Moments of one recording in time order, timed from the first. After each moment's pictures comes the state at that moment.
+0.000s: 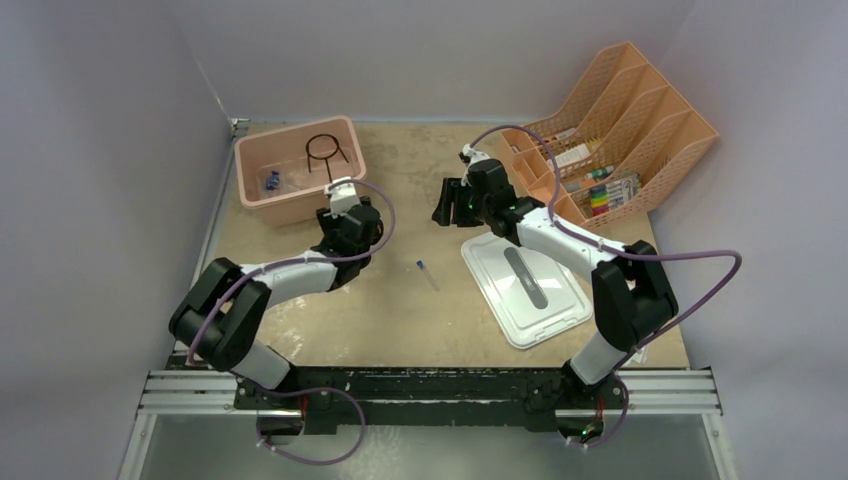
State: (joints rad) left arm -0.59 1.55 0.69 0.28 -0.79 -0.49; right arm 0.55 1.64 1.14 -0.16 -0.07 0.49
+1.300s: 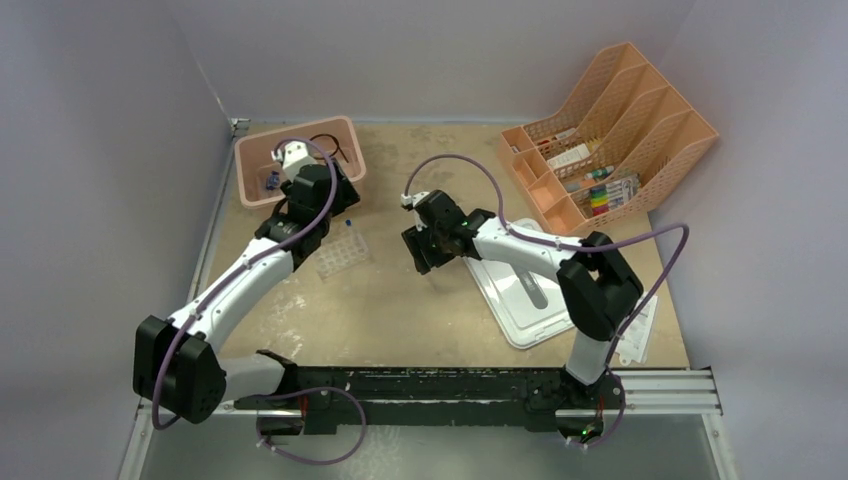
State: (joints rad) left arm -0.40 1.25 0.96 -0.20 -0.47 -0.67; right arm 0.79 1.78 1.24 -0.44 0.02 0.23
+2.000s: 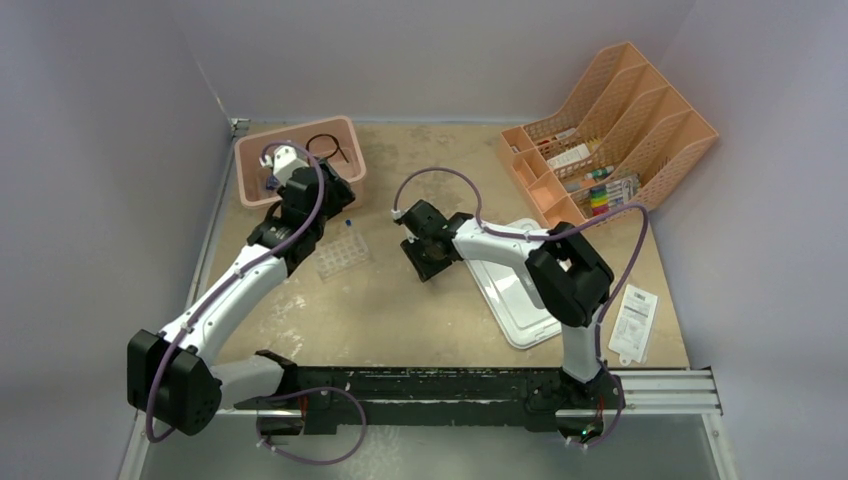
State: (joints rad) left arm -0.40 1.19 0.96 -0.23 -0.46 -0.77; right arm 0.83 1.94 1.31 -0.53 0.04 0.22
